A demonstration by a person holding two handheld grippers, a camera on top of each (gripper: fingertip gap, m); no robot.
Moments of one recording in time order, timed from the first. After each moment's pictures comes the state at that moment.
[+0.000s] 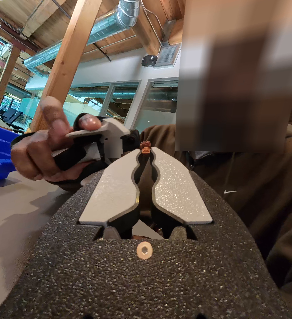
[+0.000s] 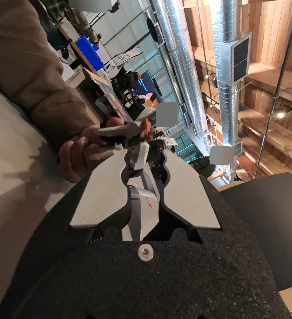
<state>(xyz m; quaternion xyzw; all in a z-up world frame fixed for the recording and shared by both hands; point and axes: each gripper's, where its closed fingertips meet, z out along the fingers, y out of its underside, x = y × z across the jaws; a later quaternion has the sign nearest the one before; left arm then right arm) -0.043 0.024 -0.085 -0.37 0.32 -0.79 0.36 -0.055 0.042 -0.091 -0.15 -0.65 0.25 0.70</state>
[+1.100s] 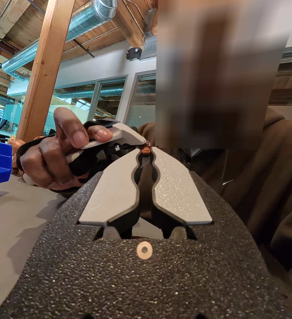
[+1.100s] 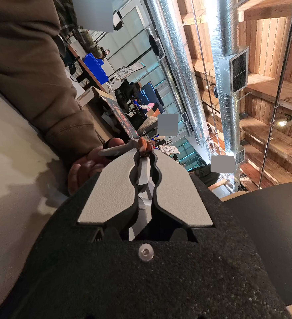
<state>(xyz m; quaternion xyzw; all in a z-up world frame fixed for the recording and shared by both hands) -0.032 0.009 -0.088 -0.33 0.36 -0.79 0.37 -0.046 0.012 -0.085 -0.13 -0.65 0.27 0.70</state>
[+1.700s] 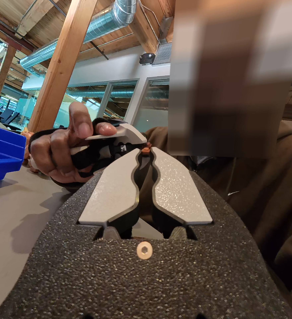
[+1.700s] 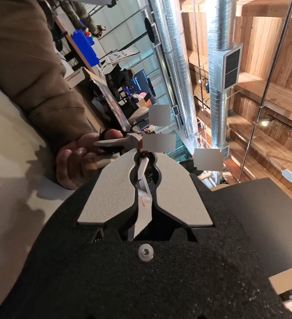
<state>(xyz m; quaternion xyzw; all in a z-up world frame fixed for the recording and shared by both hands) -0.029 0.023 -0.091 -0.36 0.33 -0.79 0.36 -0.042 0.026 -0.089 -0.13 -0.64 0.21 0.72</state>
